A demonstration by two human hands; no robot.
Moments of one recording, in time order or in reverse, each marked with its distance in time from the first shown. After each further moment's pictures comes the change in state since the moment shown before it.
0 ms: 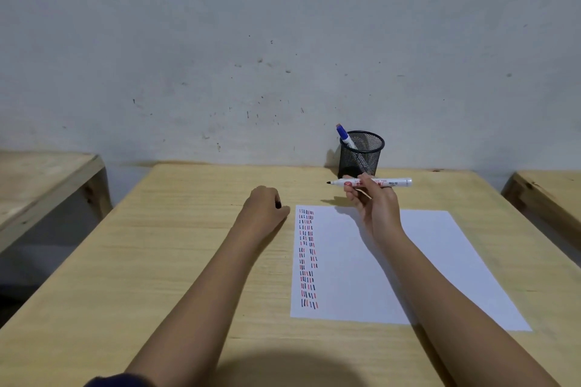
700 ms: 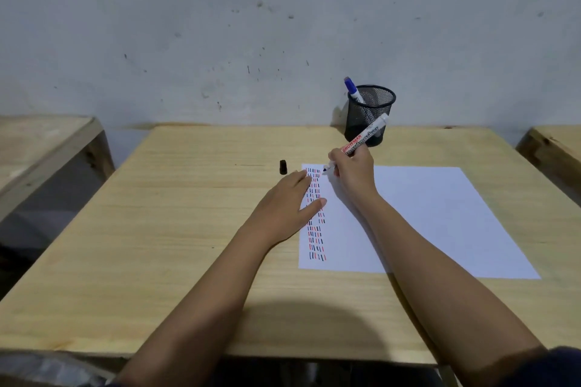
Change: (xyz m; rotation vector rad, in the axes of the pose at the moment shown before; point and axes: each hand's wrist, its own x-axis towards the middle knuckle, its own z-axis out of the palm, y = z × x) left_hand -0.058 0.001 0.023 0.075 -0.106 0.387; right_hand -0.016 0.031 0.030 -0.621 0.046 -0.110
